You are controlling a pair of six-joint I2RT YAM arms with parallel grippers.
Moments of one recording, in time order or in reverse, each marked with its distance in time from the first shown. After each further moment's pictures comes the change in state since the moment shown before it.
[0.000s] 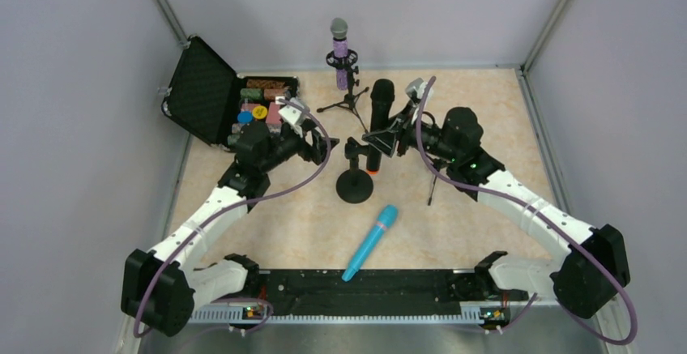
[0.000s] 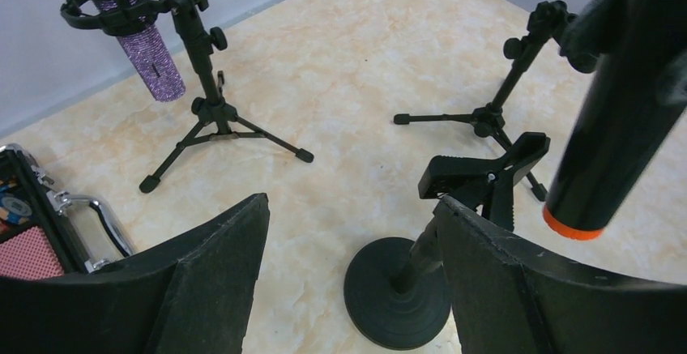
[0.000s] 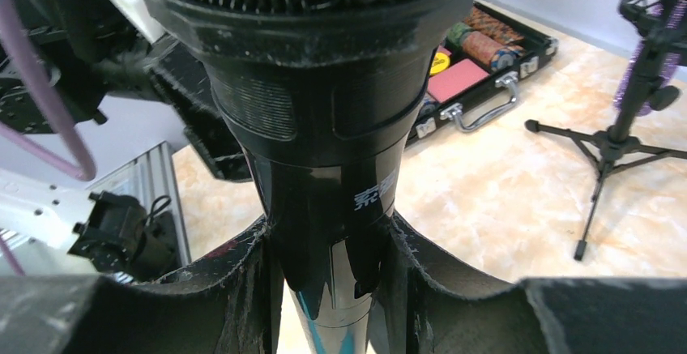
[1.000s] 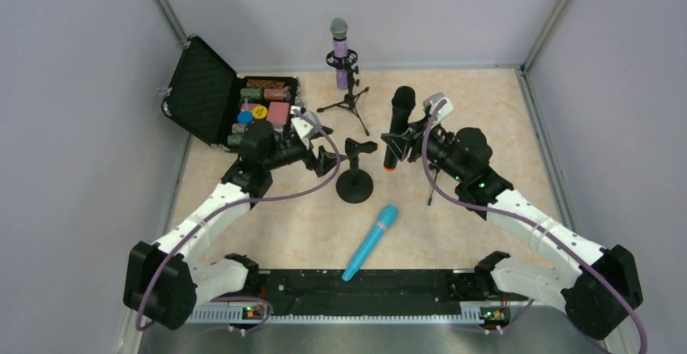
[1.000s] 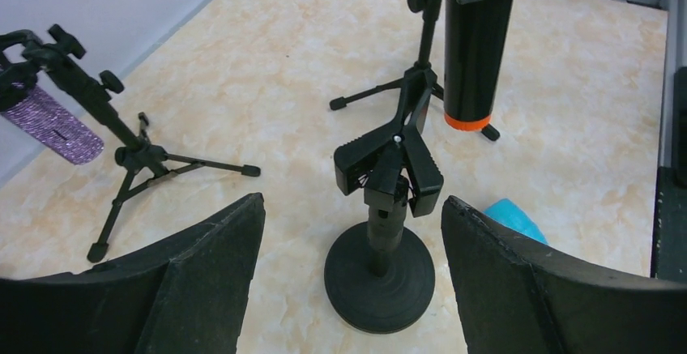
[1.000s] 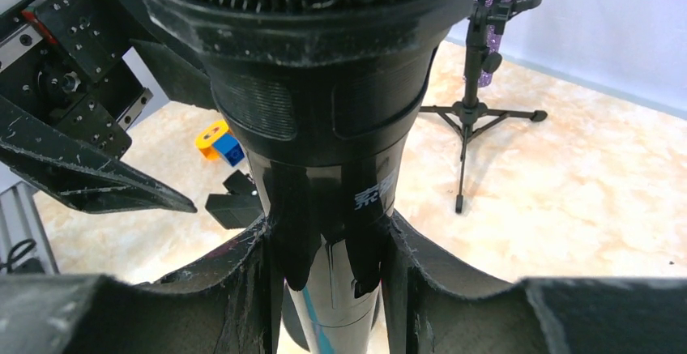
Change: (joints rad) left arm 0.000 0.027 0.008 -0.016 0.263 0.168; right arm 0.002 -0.135 -0.163 0.027 0.318 -0.100
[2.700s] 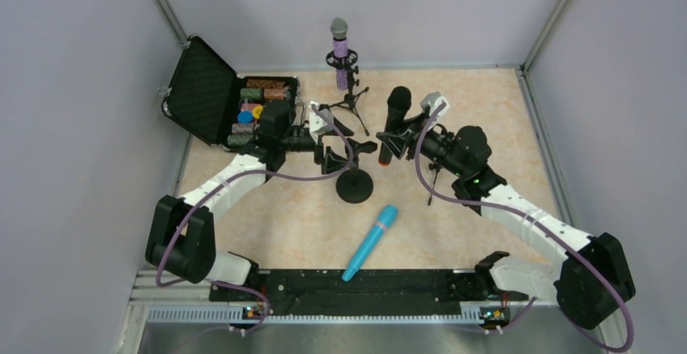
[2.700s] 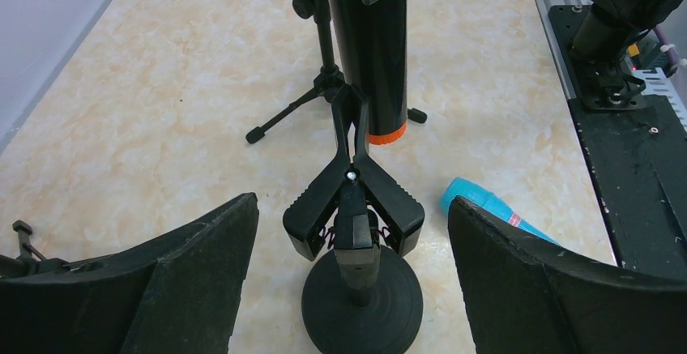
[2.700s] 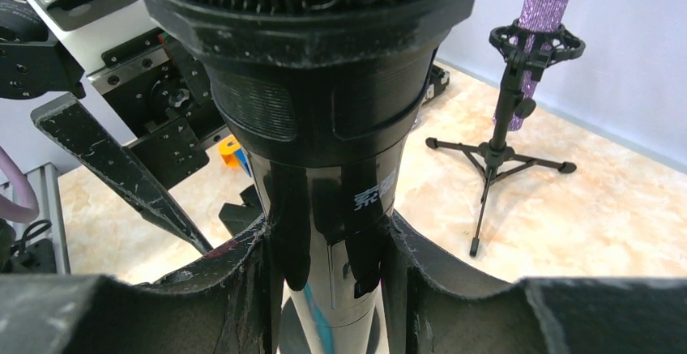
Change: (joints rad) left arm 0.024 0.296 0.167 -0.017 0.422 0.187; right arm -0.055 0.063 -0.038 0.204 -0.168 -0.031
